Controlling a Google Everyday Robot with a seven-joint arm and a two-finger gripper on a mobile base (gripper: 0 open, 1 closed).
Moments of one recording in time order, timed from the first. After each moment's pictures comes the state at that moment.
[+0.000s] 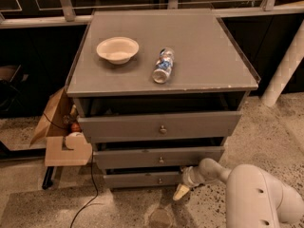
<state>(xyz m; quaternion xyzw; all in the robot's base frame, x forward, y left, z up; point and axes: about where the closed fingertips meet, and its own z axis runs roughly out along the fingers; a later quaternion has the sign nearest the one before) 0.615 -0.164 0.161 -0.58 0.75 0.15 0.26</state>
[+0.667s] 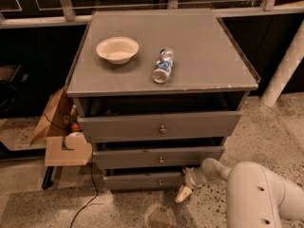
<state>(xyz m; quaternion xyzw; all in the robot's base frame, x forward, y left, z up) 0.601 -0.175 0.166 -0.58 0.77 0.16 0.24</state>
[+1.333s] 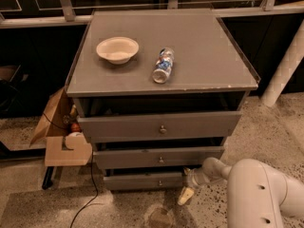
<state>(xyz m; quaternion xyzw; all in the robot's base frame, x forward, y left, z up) 0.586 -0.183 0.173 -0.58 0.77 0.16 0.21</state>
